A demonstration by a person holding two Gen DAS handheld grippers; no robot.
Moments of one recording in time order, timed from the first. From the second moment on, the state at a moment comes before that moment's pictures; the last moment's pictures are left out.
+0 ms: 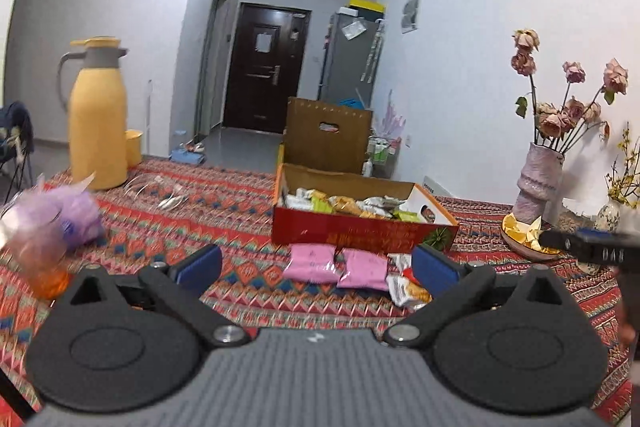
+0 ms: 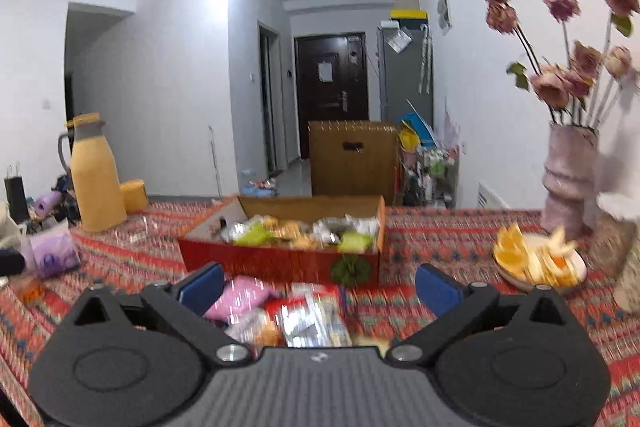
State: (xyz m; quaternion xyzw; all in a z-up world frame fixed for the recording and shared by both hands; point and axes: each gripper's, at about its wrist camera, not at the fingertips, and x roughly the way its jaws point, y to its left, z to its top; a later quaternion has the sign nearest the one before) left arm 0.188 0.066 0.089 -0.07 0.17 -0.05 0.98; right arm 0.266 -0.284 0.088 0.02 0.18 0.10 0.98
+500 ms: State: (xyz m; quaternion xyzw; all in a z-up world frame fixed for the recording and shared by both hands) left arm 0.154 0.070 0.064 -0.08 0.21 -0.03 0.97; right arm 0.219 -0.302 0.042 0.03 0.24 0.05 0.97
